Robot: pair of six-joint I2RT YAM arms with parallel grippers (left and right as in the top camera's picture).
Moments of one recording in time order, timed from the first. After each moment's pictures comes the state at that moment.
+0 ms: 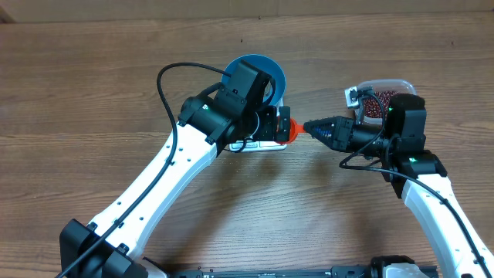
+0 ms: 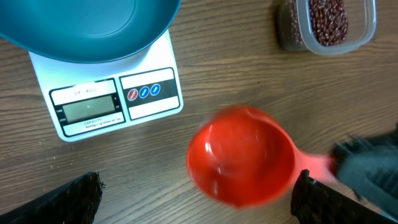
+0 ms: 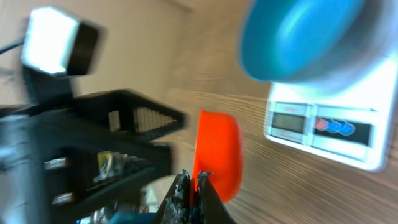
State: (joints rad) left arm -0.60 1.62 1.49 -0.90 0.18 -0.55; right arm 0.04 1.26 0.75 -0.15 -1.00 0.56
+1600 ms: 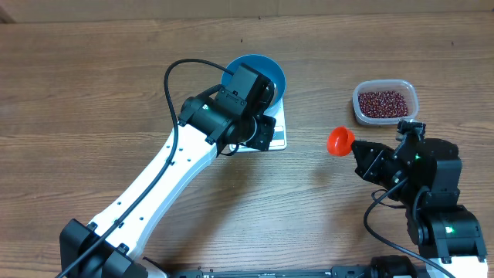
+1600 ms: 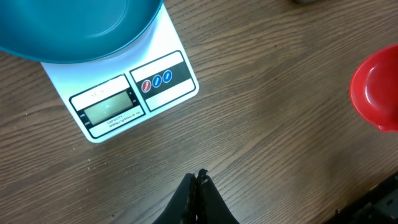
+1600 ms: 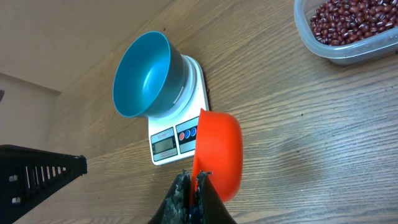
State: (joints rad) left arm -0.60 1.62 1.49 -0.98 0.17 -0.30; right arm 0.04 0.76 0.77 -0.67 -0.34 0.57
